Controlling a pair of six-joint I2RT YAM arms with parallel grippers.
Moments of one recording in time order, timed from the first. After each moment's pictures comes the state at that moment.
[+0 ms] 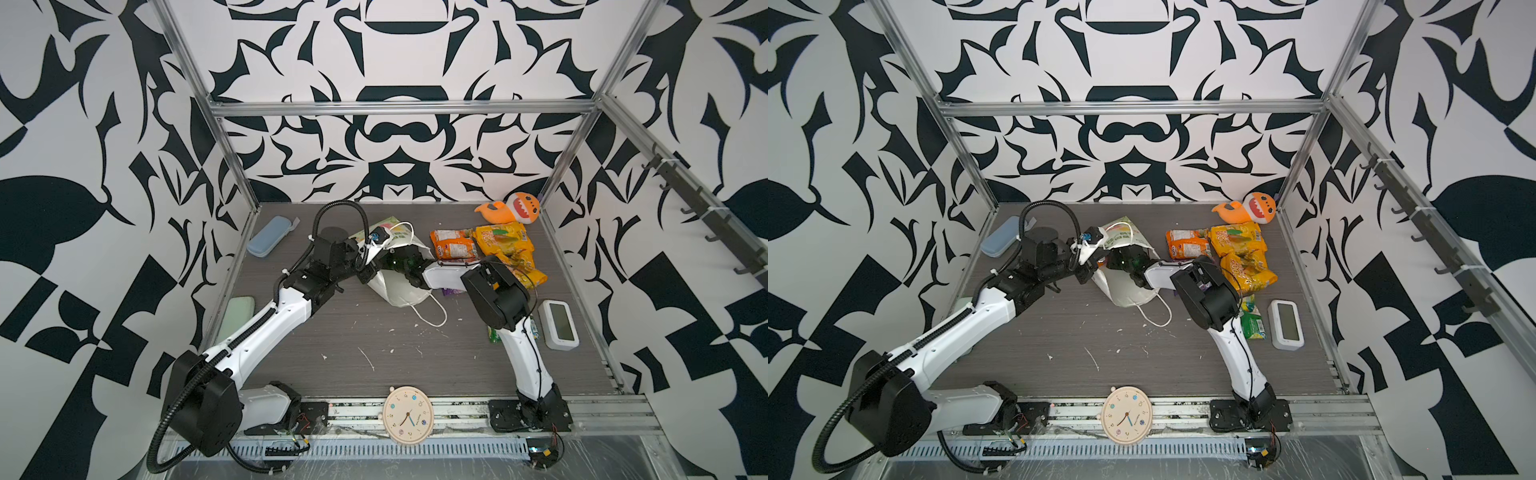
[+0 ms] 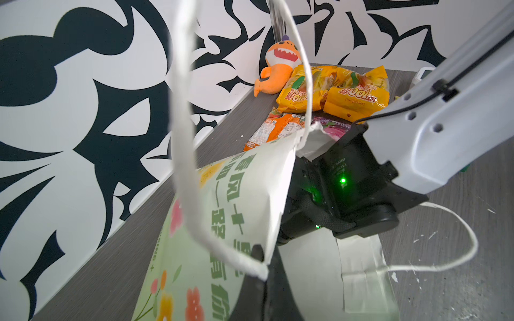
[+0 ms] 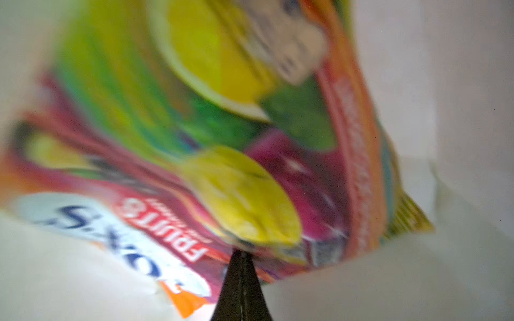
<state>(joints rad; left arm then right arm) -0.54 1.27 0.97 -0.08 0.34 0.41 0.66 2.26 1.43 0.34 -0.06 0.65</state>
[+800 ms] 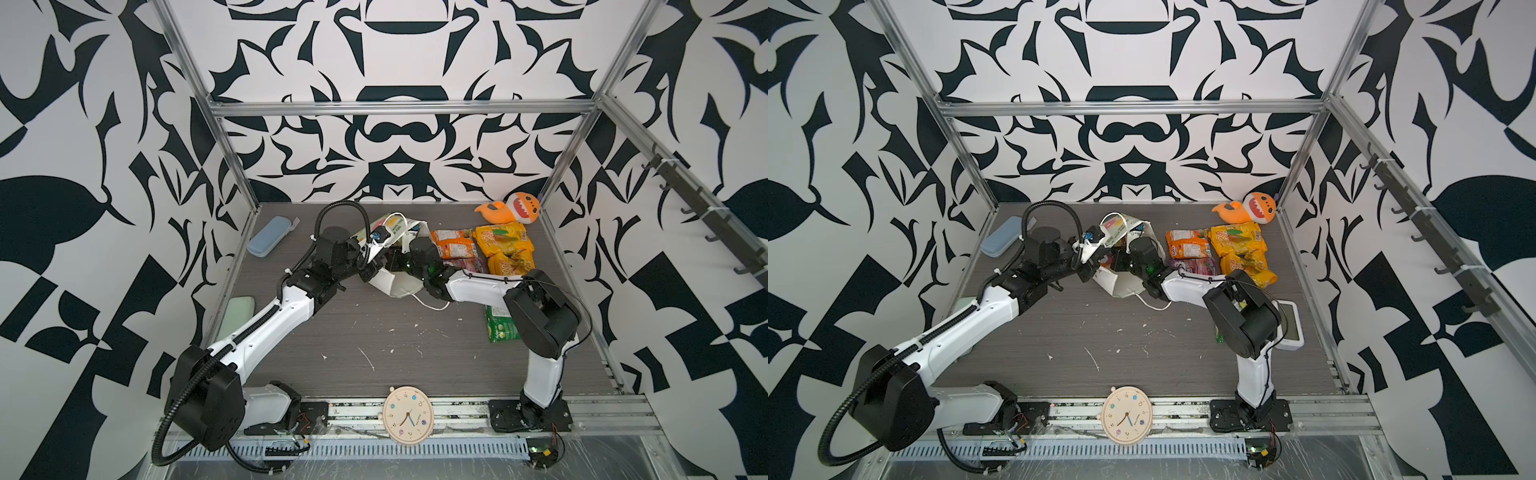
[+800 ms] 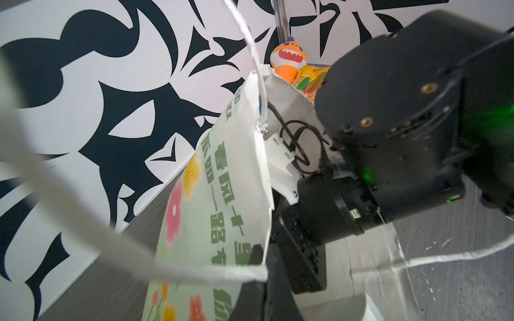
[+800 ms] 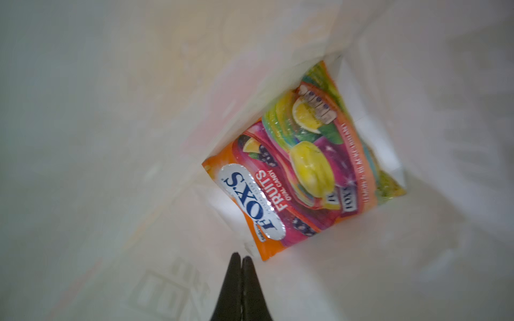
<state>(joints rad) -0.54 1.30 0.96 -0.04 0.32 0.41 0.69 1.88 1.13 0.39 -0.03 0.62</state>
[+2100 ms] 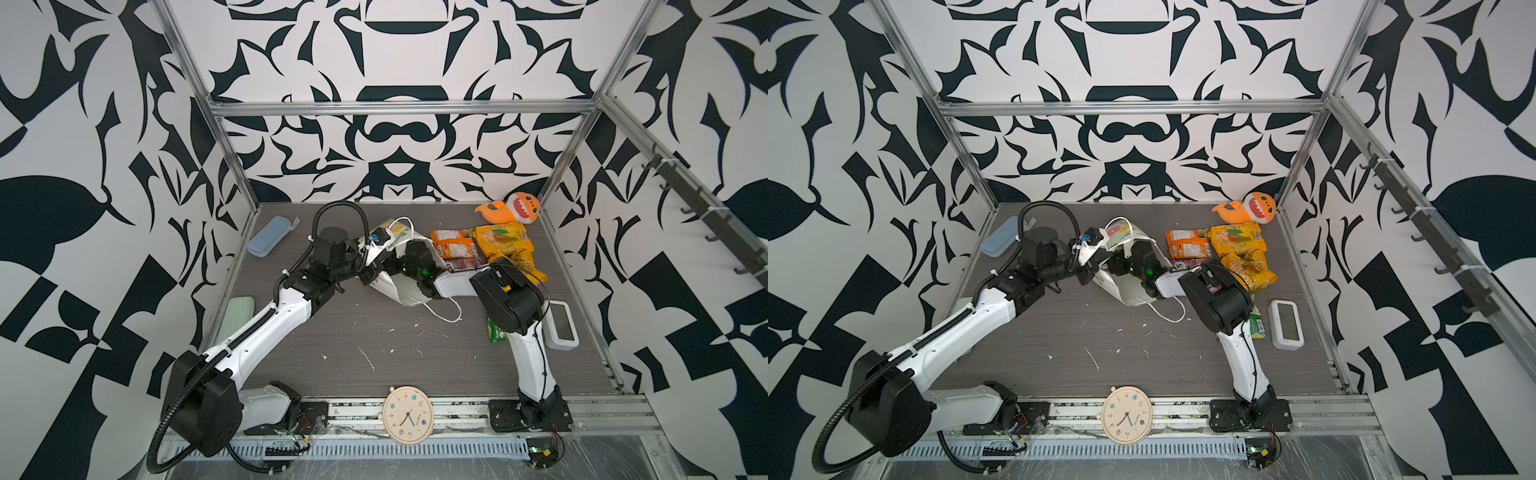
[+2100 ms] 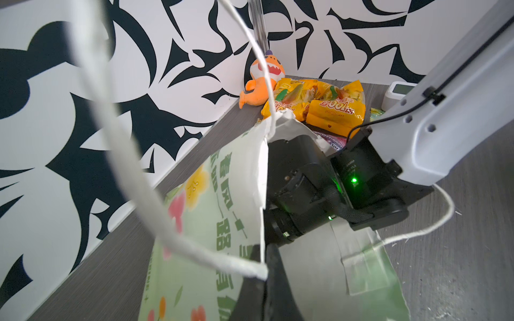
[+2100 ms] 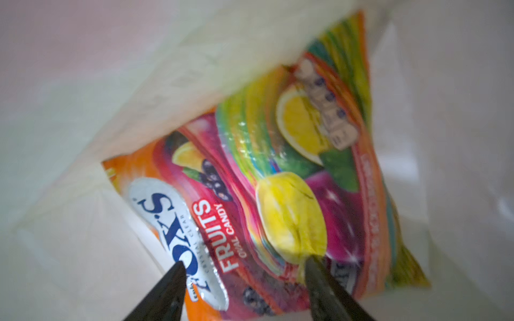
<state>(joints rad) -0.54 1.26 0.96 -0.06 0.43 0.39 0.63 2.16 1.19 0.64 -0.12 0.37</state>
